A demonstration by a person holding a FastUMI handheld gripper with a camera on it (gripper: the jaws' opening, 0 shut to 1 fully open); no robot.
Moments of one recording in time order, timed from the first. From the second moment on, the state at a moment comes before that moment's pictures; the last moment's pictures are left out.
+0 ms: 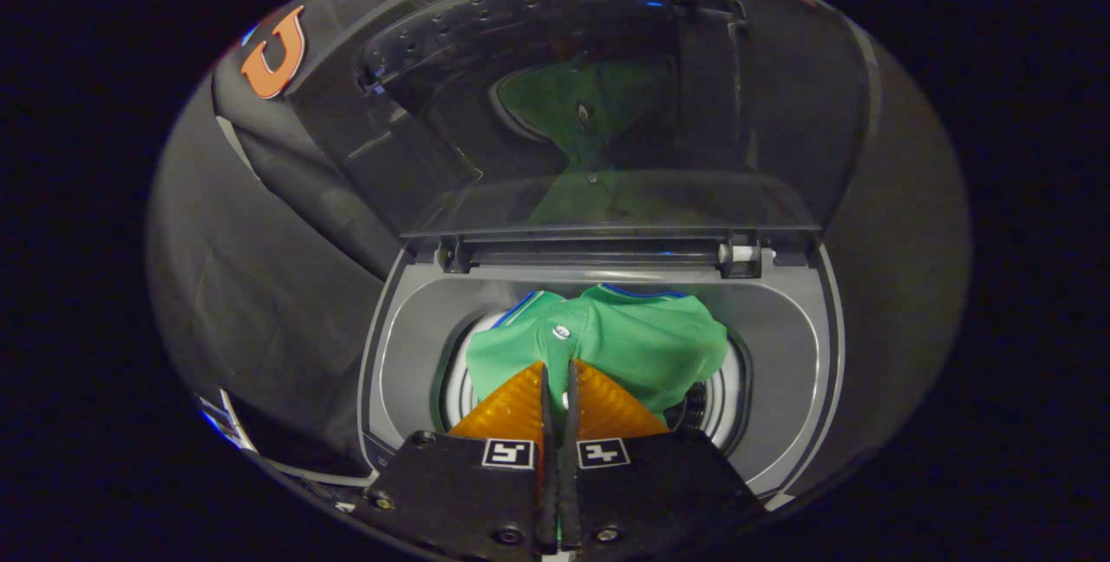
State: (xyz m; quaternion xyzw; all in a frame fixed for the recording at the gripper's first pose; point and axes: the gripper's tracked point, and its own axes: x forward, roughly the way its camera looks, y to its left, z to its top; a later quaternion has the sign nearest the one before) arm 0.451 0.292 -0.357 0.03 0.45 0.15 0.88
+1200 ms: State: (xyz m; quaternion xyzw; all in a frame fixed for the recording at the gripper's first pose) arm 0.448 0.340 -0.163 0.03 0.33 0.27 0.90
